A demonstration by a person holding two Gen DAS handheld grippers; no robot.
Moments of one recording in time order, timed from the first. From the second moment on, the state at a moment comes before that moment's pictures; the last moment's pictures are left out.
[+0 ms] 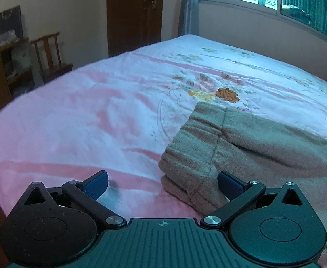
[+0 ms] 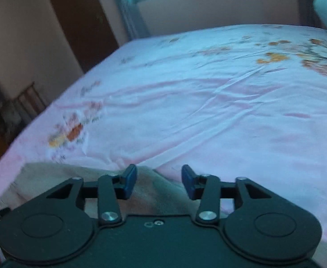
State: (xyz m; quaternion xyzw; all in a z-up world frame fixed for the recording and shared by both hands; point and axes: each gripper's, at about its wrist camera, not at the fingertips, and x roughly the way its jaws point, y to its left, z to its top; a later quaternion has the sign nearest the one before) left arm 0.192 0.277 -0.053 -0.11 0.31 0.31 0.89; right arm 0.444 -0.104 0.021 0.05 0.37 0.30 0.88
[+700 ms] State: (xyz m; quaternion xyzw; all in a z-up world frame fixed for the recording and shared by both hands) left arm 0.197 0.207 -0.037 -0.08 0.31 0.25 0.91; right arm 0.394 -0.227 0.007 0.03 0.37 0.24 0.90
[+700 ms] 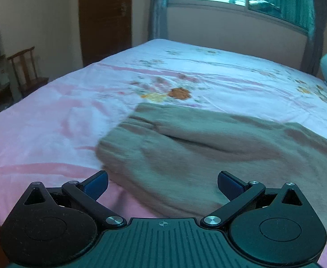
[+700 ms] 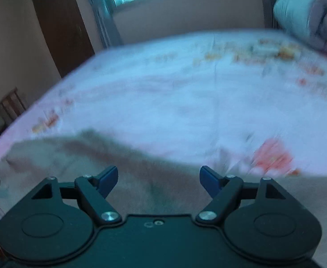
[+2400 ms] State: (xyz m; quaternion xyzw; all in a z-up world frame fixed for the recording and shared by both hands) left arm 0.280 -0.214 -0.068 0.01 0.35 0.02 0.94; right arm 0.233 -0.601 -0.062 0.53 0.22 -0.02 0.82
